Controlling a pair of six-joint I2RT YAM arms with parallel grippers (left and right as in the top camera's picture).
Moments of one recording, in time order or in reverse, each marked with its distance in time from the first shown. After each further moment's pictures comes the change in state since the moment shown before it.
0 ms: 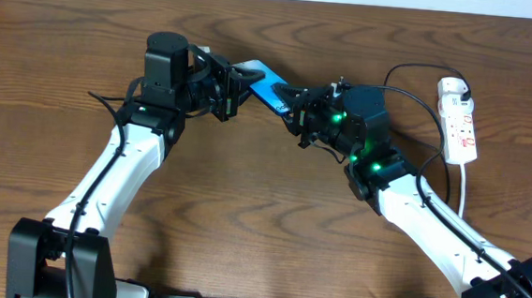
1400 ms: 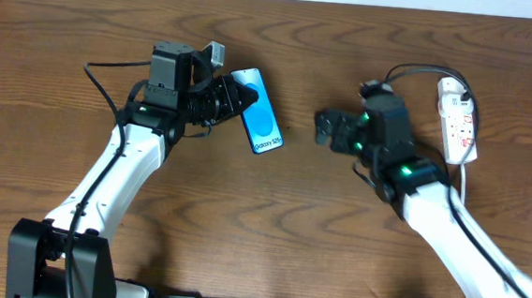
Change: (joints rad) left arm -0.004 0.000 0.000 -0.224 -0.073 0.932; right arm -0.125 -0.145 -0.031 -0.568 0.375 -1.281
